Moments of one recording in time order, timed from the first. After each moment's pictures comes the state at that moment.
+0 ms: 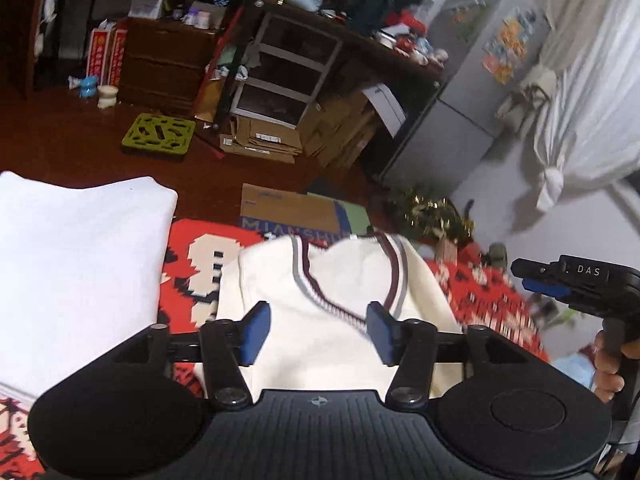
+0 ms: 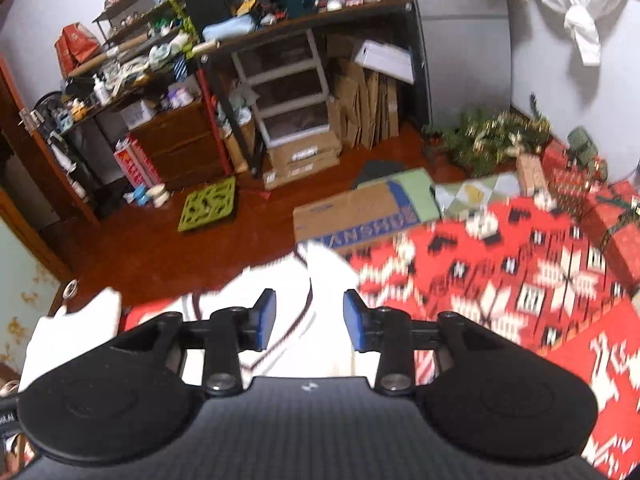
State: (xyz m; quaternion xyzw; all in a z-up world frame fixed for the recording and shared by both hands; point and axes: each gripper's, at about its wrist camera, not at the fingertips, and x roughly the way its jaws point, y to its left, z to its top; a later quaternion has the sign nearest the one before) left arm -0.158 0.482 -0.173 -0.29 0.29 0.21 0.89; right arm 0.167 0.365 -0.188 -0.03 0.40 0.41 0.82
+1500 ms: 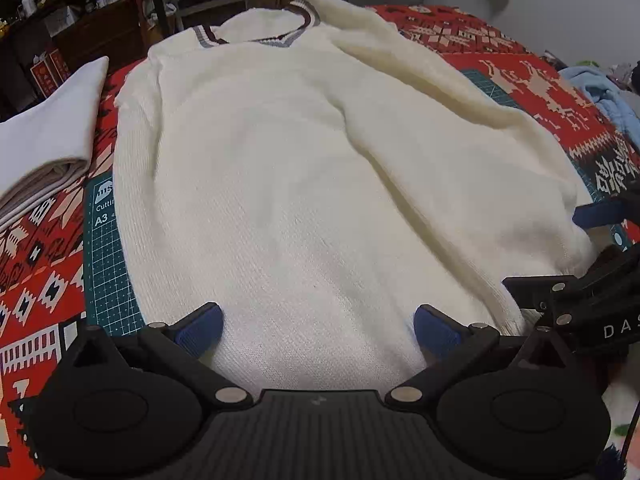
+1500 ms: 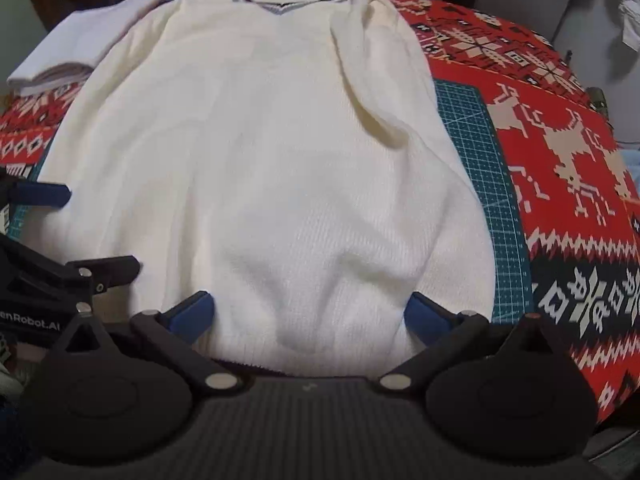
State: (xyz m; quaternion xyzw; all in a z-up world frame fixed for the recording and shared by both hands) left arm -0.203 0.273 -0.283 -0.10 0.51 0.18 0.83; right arm -0.069 0.141 -0.288 -0.27 0.48 0.43 0.71
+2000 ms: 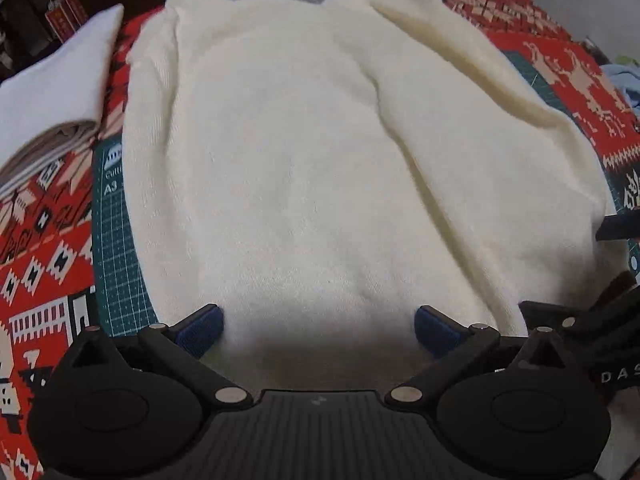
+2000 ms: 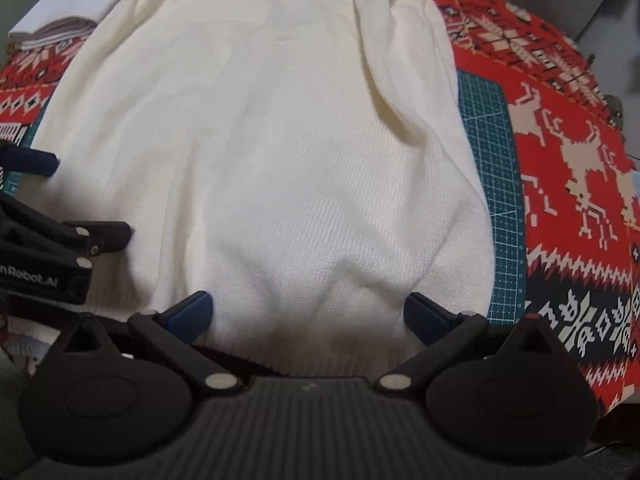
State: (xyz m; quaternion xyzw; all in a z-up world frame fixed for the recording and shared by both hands) left arm -0.195 0.280 -0.282 -0.14 0.54 0.22 0.80; right arm -0.059 0.151 -0.274 -0.32 0.49 0.43 0.69
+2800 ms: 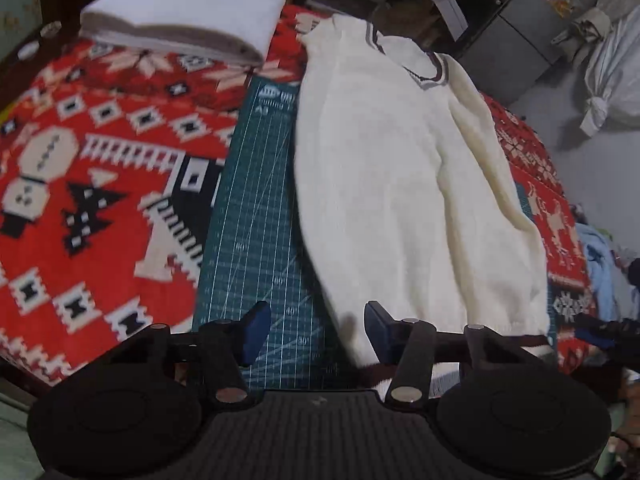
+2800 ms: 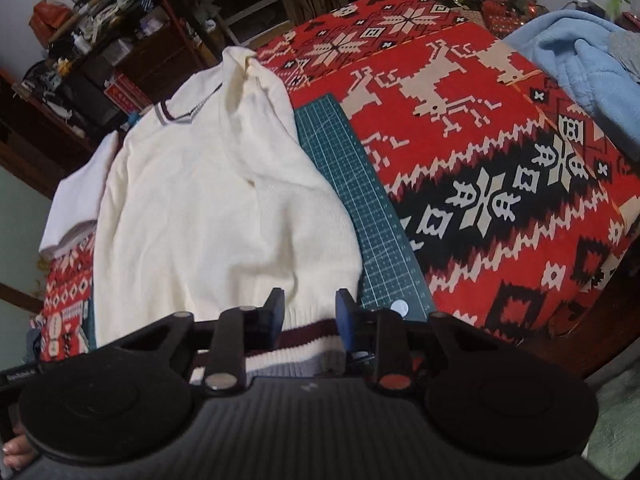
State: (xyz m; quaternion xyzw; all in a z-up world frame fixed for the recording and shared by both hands) left arm -0.342 0.306 -0.249 -0.38 0.41 0.27 0.78; right arm -0.006 0.004 -0.213 -0.02 0.54 0.38 0.75
